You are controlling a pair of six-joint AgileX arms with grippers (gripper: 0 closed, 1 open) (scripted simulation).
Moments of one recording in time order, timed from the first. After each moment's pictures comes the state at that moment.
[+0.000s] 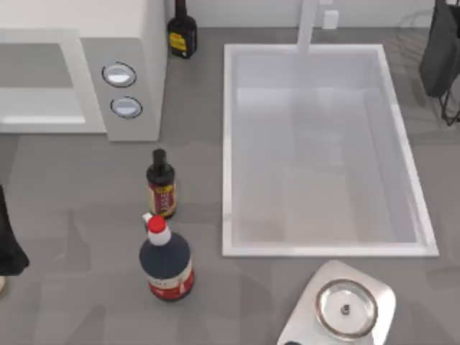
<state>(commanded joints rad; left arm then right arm) 0.00 0.00 0.00 0.00 0.00 0.00 0.00 0.00 0.00 0.00 0.00 0.00</state>
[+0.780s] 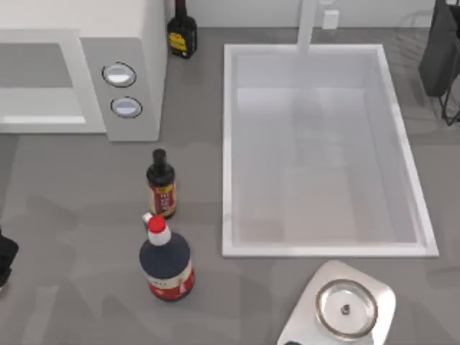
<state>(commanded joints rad) 0.08 0.66 0.42 -0.43 0.00 0.57 0.00 0.00 0.00 0.00 0.00 0.00</state>
